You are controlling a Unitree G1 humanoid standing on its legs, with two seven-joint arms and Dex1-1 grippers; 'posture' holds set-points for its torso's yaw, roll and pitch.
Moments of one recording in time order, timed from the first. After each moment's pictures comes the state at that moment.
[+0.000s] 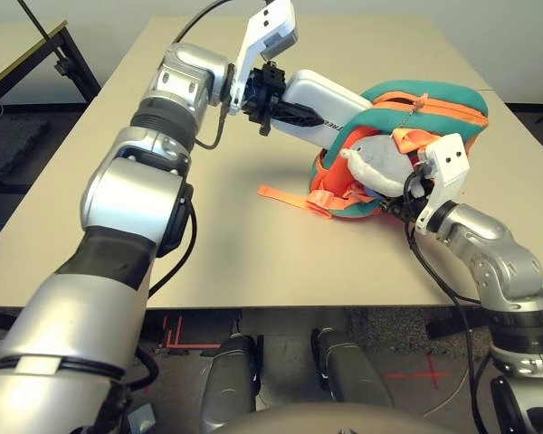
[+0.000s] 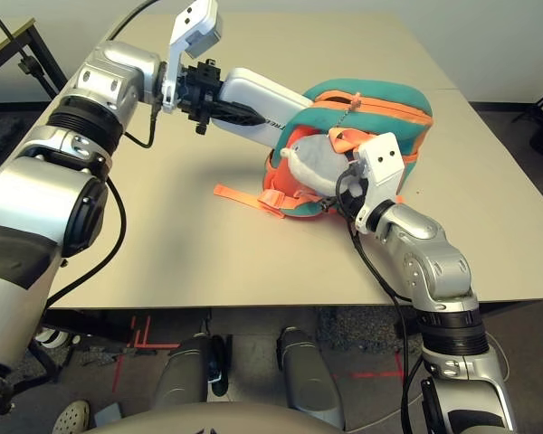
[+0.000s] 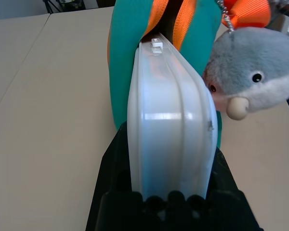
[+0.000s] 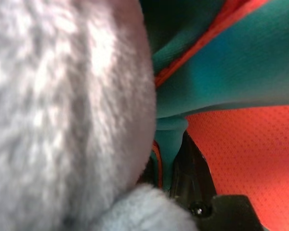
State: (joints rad) left arm -1.46 0.25 -0.18 1.24 -0.09 0.06 -1.40; right arm -0.29 -0.44 -0.06 -0.20 0.38 0.58 0.49
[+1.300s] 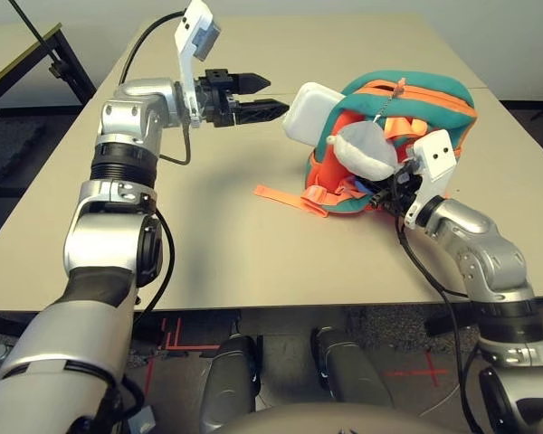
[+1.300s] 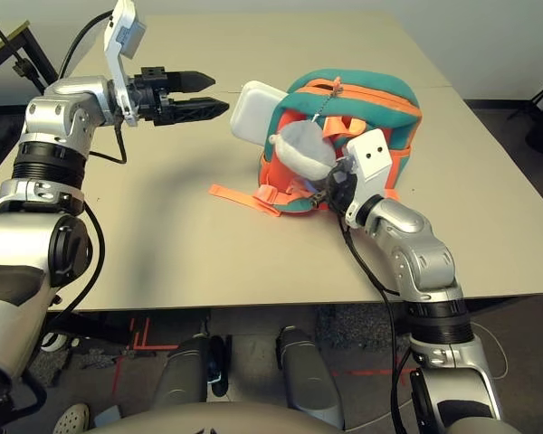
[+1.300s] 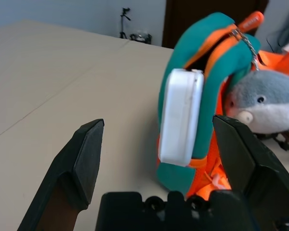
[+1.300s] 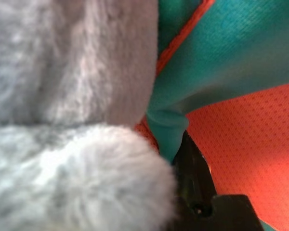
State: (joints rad) left arm -1.15 0.43 0.09 0.70 -0.24 0.49 -1.17; right arm -0.34 -0.40 -0.02 -0.12 0.35 0.52 0.51
